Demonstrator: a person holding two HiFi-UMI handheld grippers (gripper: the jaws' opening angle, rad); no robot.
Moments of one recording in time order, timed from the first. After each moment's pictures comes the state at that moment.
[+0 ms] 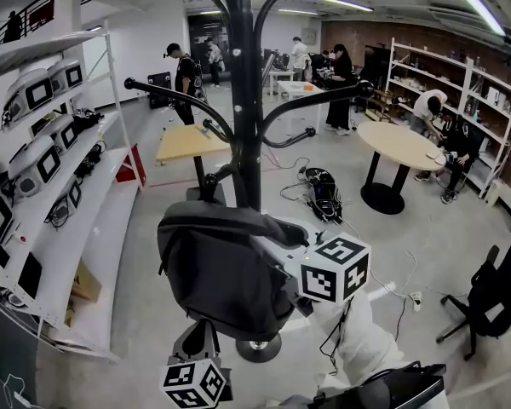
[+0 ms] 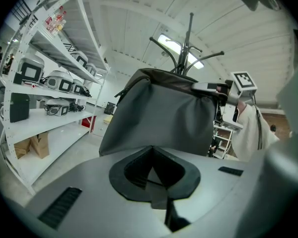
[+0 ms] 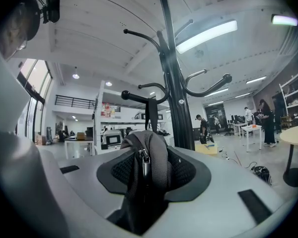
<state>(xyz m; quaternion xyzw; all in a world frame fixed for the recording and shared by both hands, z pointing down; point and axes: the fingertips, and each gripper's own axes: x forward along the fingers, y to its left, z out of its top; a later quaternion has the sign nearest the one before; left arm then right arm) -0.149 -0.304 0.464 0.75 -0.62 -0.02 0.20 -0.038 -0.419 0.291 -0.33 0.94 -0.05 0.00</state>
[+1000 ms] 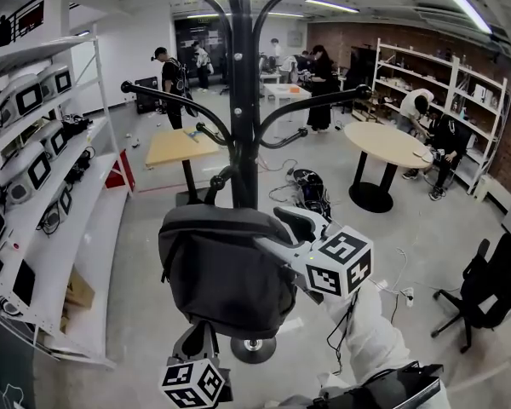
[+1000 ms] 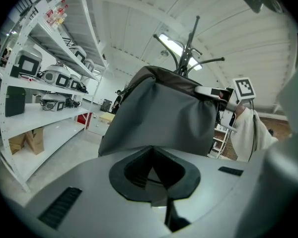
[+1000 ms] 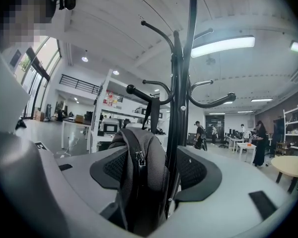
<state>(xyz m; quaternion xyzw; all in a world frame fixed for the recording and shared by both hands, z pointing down) -0.154 -0.302 0.471 0.77 -0.60 -0.03 0.22 -0.025 -0.419 0.291 -0.34 0.94 0.04 -0.05</state>
